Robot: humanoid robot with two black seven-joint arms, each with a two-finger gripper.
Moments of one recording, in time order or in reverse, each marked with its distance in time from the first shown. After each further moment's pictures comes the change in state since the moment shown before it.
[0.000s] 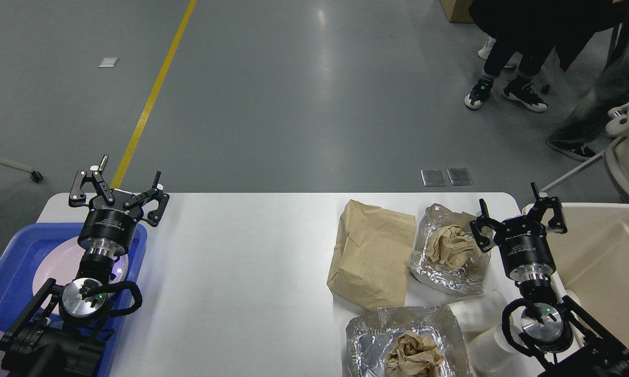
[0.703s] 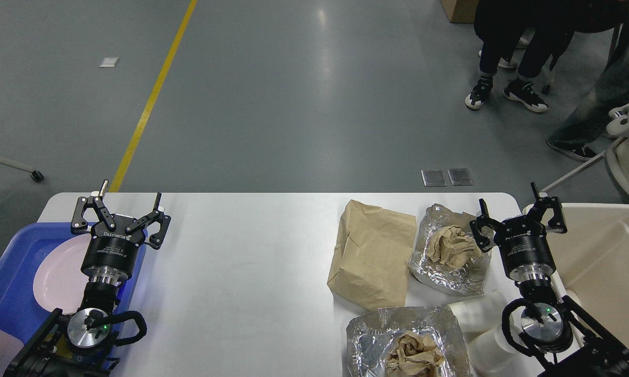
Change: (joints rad) left arm 0.091 -0.029 0.005 0.024 0.010 -0.102 -0.059; right arm 0.000 0.000 0.000 0.000 -0.001 0.000 0.000
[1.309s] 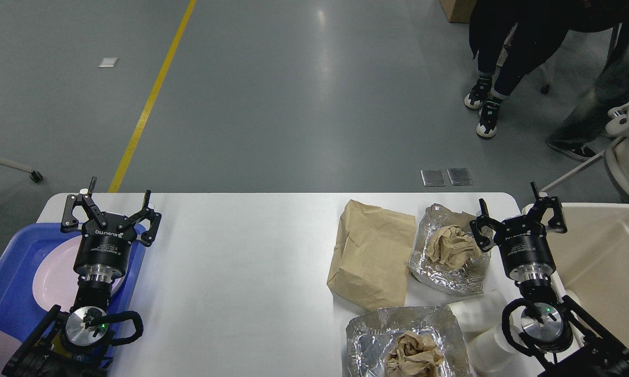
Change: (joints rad) left arm -0.011 0.006 -0.014 0.023 0.081 0.018 -0.086; right arm 0.001 0.000 0.000 0.000 0.000 0.000 0.000
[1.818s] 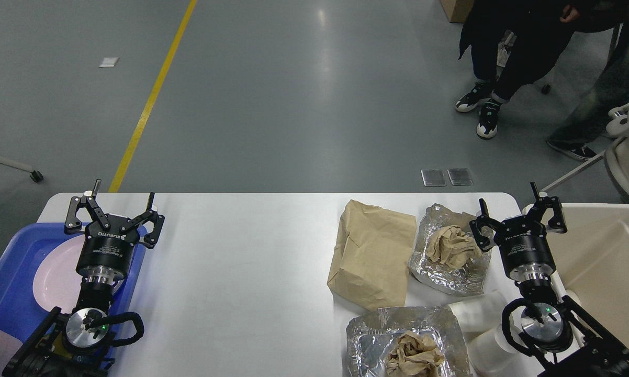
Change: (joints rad) left arm 0.001 0.001 0.014 0.002 -0.031 -0.017 0.021; right arm 0.000 0.000 0.000 0.000 0.001 0.000 0.000
